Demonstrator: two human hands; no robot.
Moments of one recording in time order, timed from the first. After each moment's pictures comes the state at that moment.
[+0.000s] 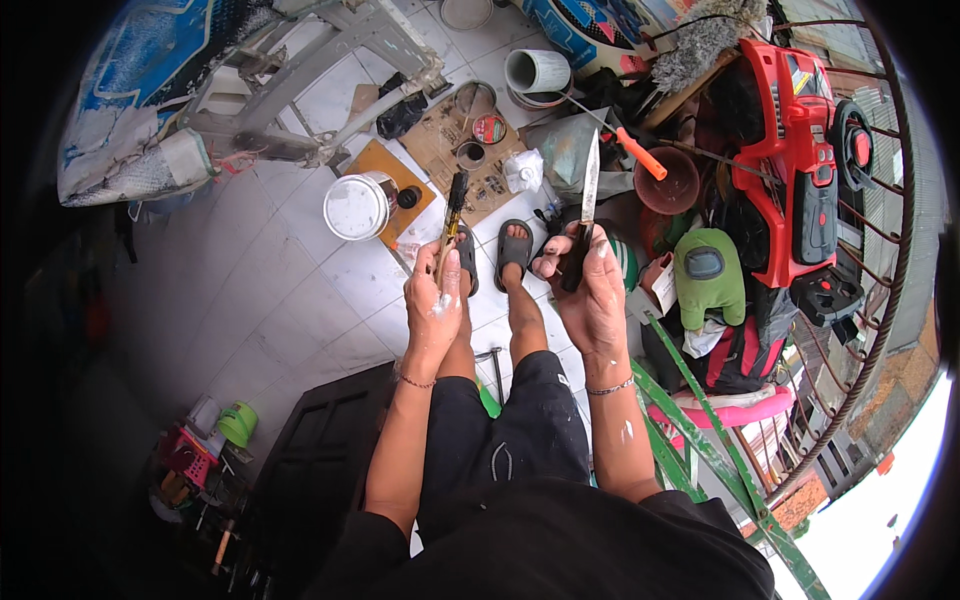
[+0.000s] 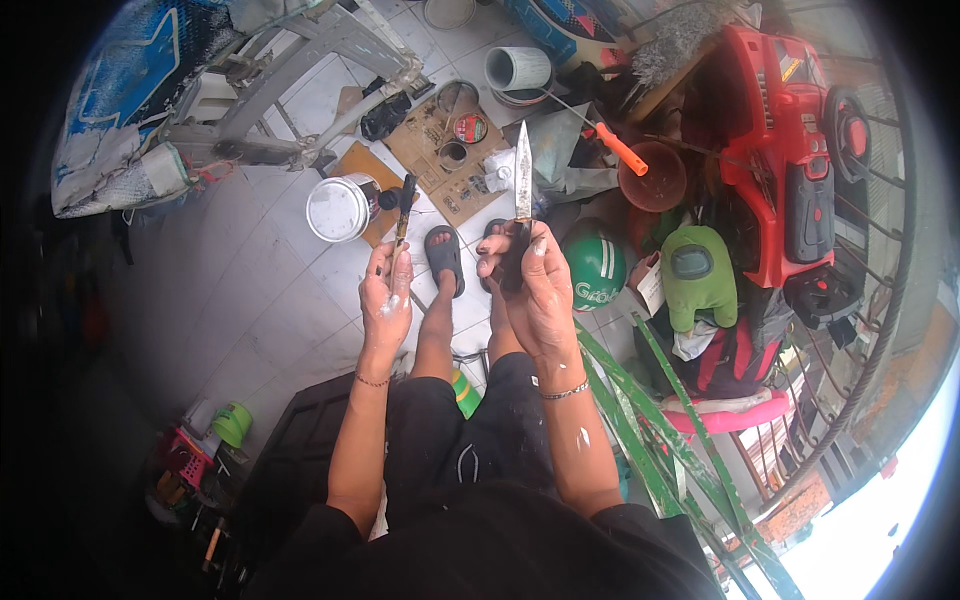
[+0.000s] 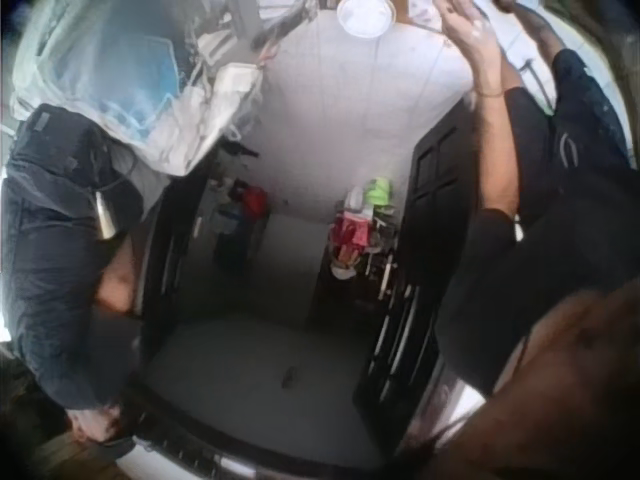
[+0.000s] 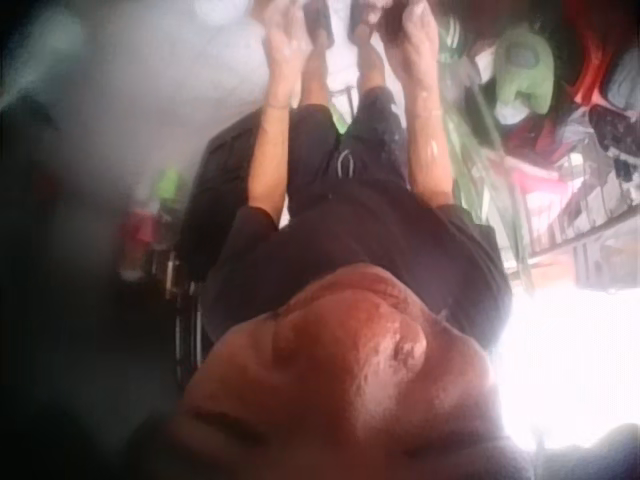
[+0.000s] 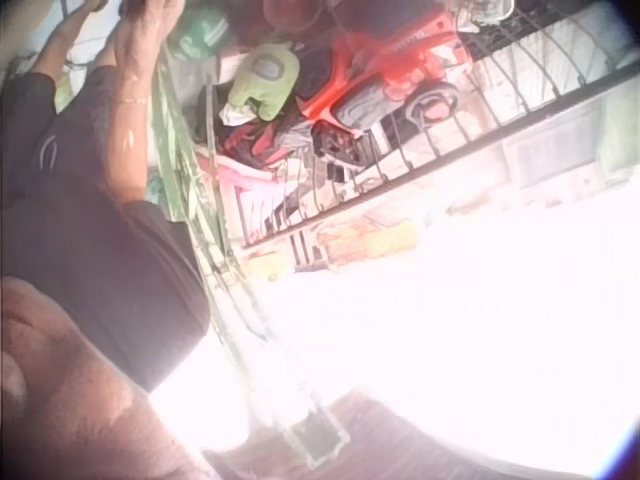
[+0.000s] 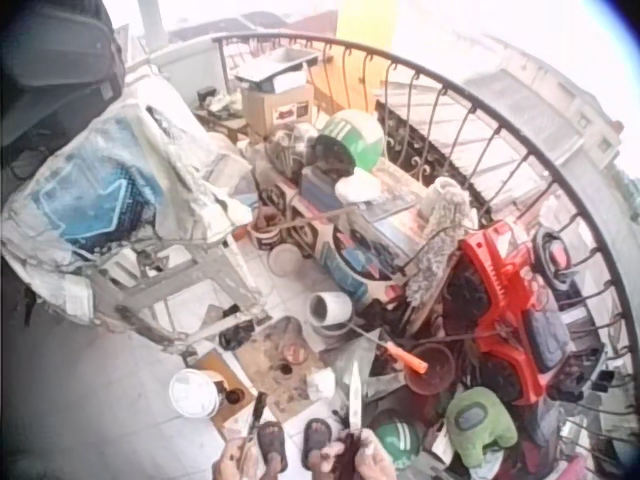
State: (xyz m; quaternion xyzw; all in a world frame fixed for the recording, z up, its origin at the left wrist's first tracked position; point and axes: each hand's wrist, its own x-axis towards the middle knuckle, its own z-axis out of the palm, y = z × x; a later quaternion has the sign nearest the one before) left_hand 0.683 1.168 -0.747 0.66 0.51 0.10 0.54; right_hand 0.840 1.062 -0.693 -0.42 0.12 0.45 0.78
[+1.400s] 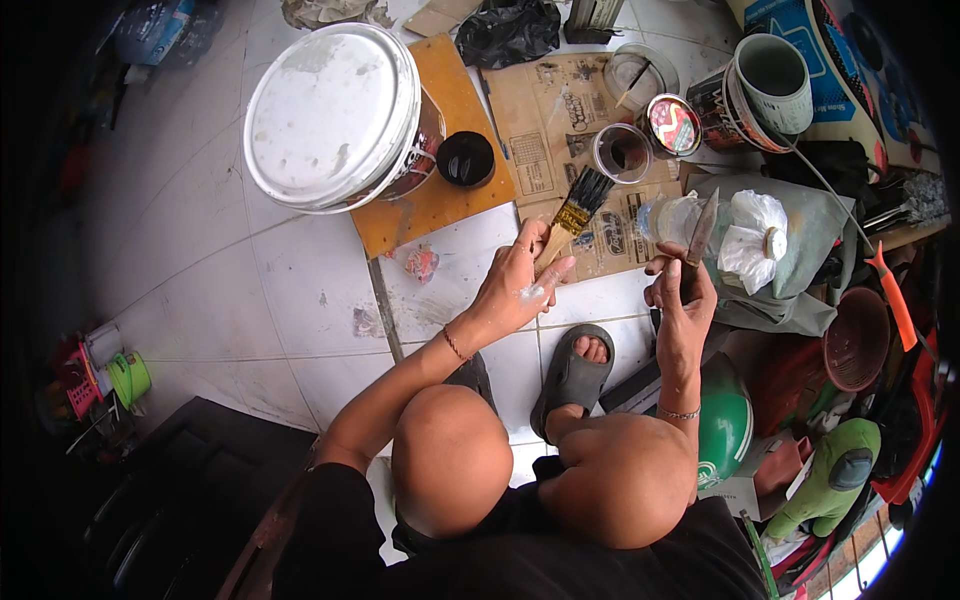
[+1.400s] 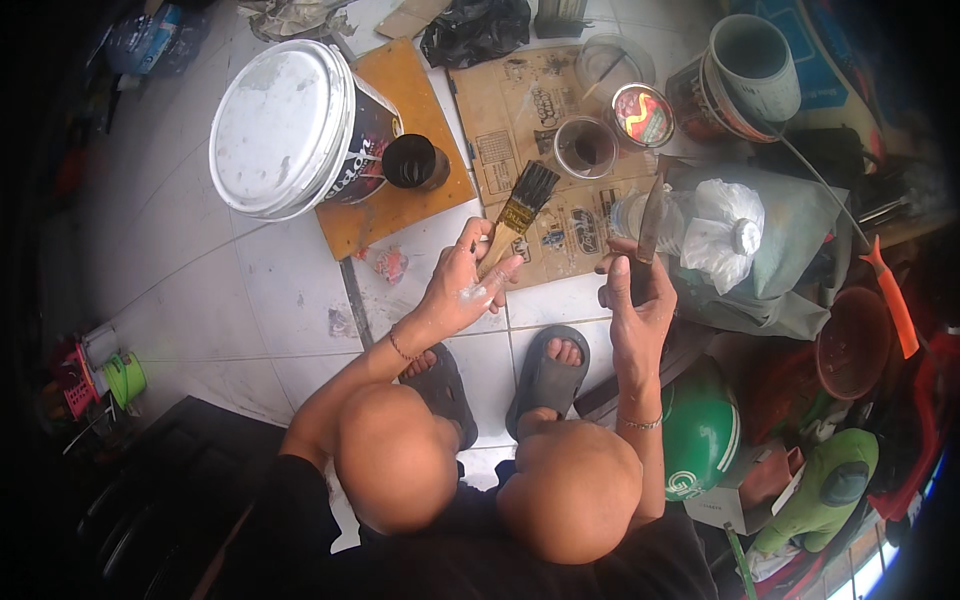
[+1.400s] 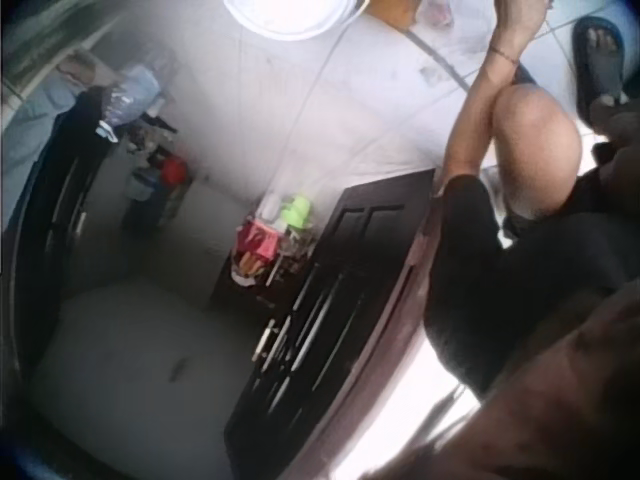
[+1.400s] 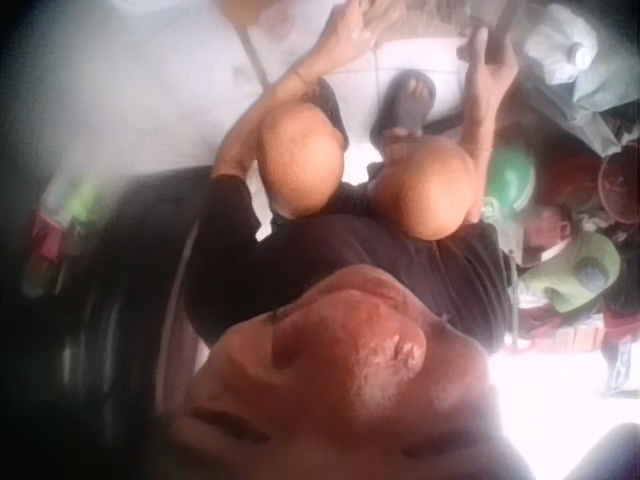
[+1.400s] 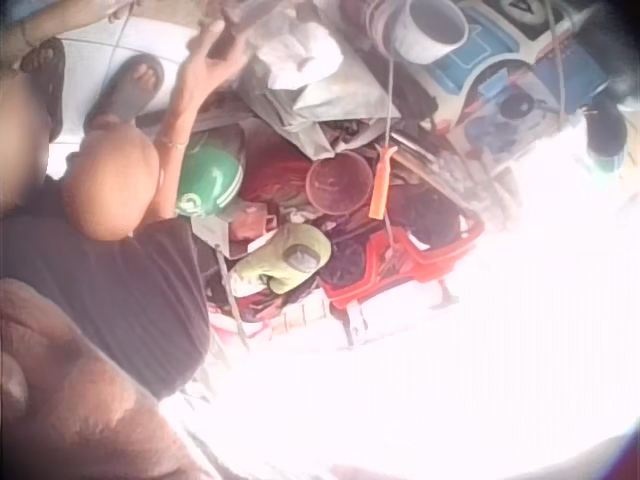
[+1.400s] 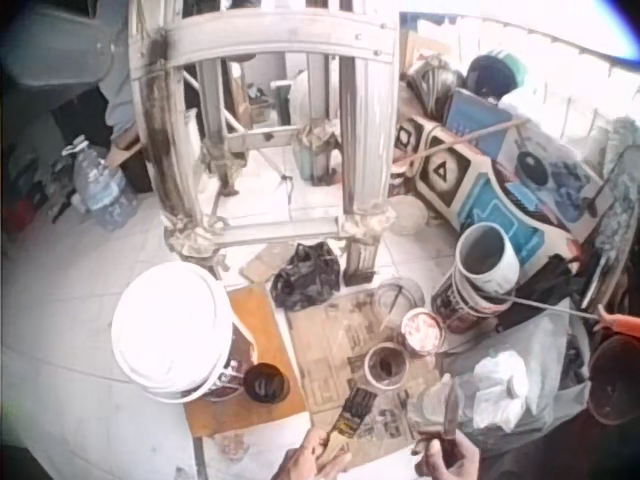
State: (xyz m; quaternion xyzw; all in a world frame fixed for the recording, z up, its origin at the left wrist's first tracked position) left_hand 0.589 1.170 -1.260 0.58 0.42 0.12 0.69; right_hand 0.775 1.059 -1.230 -0.69 -0.21 0.39 0.57
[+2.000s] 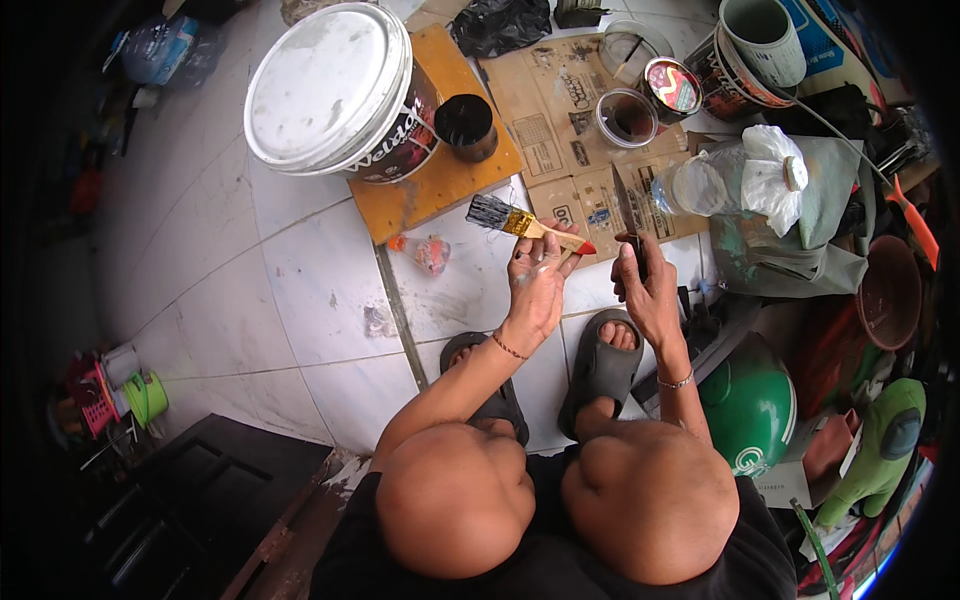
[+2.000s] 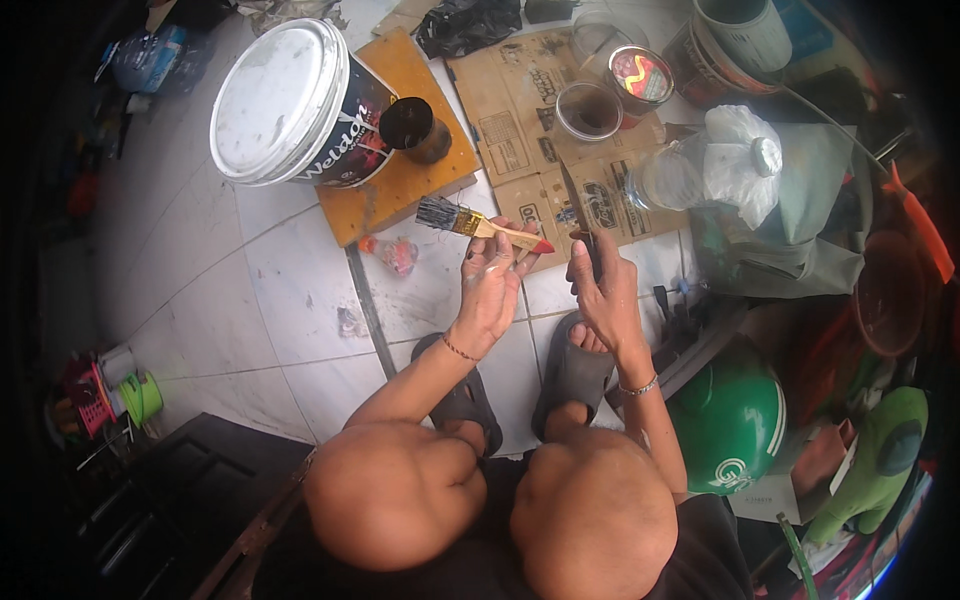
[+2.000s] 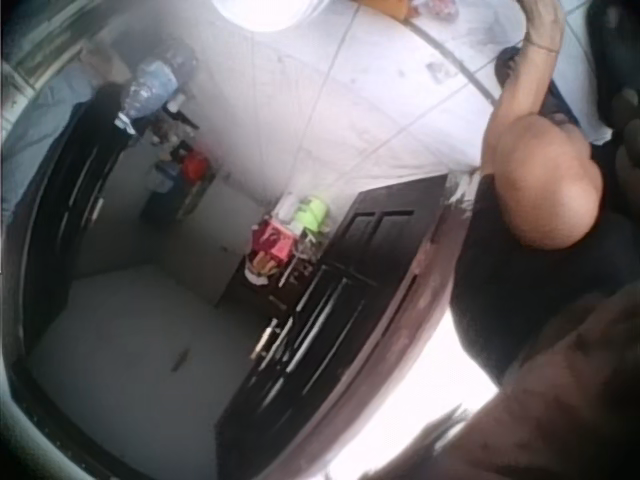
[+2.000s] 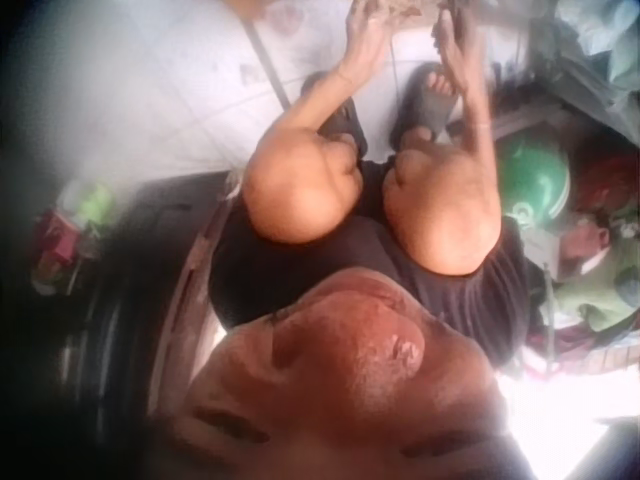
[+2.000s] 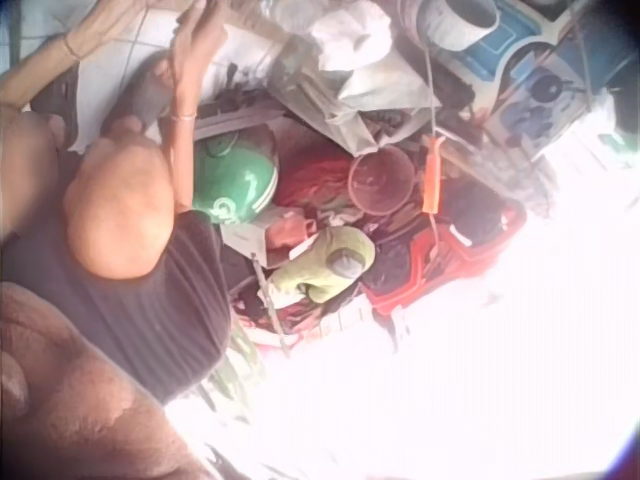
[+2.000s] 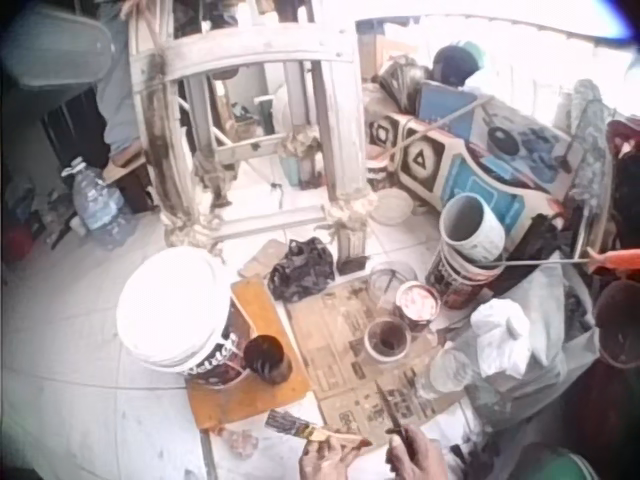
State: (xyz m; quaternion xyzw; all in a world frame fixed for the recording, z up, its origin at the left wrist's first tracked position) left_hand 0.599 1.094 -1.349 0.14 0.39 0.42 0.81; right_hand 0.739 1.030 -1.295 -0.74 -0.34 0.42 0.40
